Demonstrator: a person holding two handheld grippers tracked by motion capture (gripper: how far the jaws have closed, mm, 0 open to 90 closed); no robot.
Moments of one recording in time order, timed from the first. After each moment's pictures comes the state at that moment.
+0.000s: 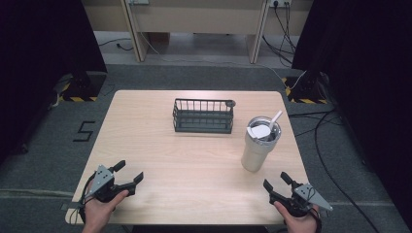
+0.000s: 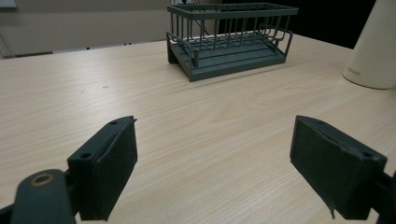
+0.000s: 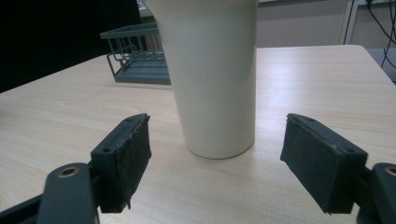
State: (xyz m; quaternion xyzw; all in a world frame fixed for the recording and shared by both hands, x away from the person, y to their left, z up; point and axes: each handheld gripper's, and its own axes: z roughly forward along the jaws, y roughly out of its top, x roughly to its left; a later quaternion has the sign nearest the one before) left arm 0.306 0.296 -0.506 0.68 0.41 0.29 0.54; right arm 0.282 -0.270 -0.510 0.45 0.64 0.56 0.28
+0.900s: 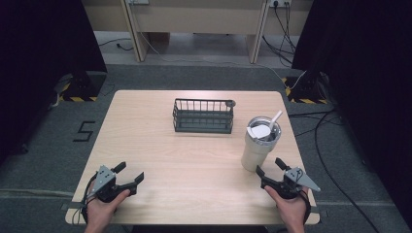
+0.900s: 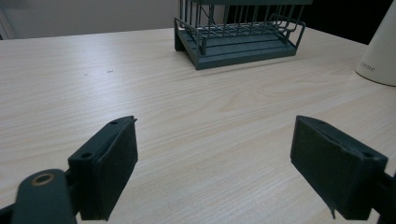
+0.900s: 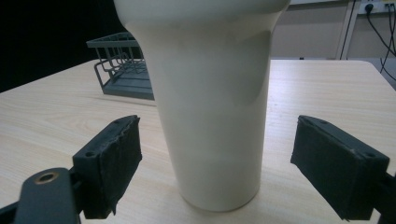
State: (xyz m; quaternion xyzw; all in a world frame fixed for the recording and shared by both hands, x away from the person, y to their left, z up) left arm 0.308 0.293 -0.512 0.67 0.44 0.28 0.53; right arm 0.328 -0.249 -0.500 0.44 0.64 0.55 0.30
